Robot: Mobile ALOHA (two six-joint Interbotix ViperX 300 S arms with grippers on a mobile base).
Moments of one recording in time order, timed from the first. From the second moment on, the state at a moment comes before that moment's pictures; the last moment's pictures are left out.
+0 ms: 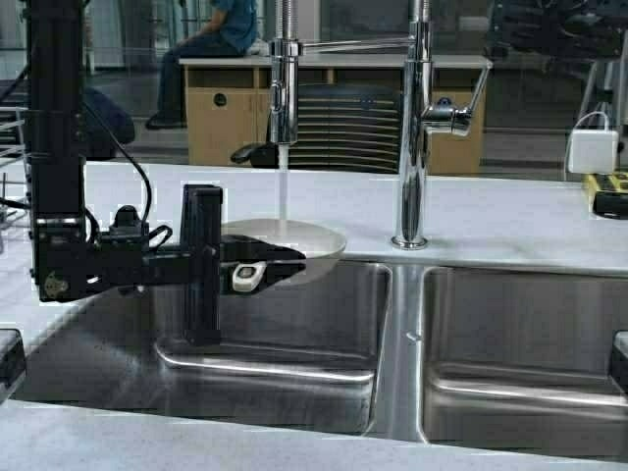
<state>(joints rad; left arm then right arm) -0.37 0.78 0.94 0.72 -1.63 -1.57 0.07 0.07 0.64 0.12 -0.41 0.10</state>
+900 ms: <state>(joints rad) -0.37 0.79 0.95 0.71 -1.64 -1.57 0.09 0.29 0.50 0.23 -0.42 0.10</state>
